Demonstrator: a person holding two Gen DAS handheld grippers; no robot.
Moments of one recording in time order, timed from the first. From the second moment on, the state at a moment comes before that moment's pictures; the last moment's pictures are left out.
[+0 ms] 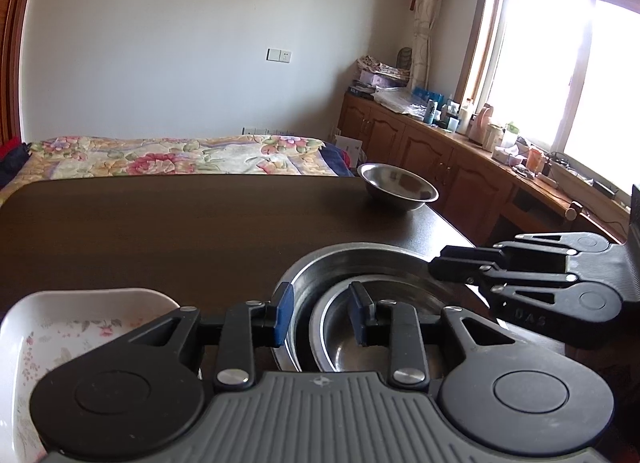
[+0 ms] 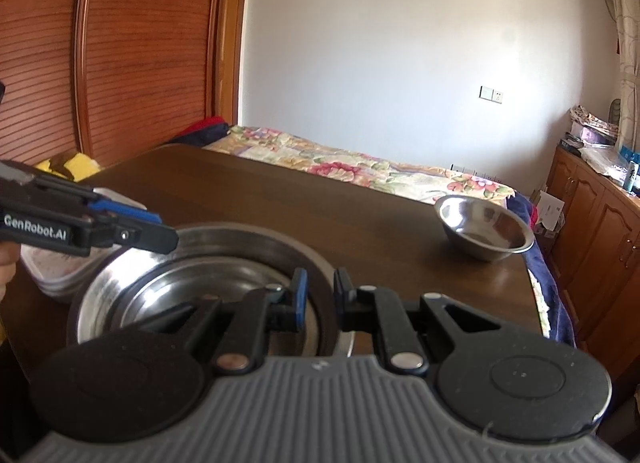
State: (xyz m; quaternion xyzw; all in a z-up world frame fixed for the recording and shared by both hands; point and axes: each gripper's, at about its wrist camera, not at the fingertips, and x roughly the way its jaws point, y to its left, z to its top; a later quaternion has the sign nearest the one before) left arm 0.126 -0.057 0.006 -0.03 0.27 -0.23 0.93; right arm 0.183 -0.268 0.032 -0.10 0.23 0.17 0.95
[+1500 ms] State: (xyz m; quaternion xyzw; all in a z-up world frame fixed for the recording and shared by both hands) left arm 0.273 -0.178 0.065 0.08 0.26 -0.30 0.91; right arm 0.319 -0.399 0.022 -0.04 0.21 0.05 0.98
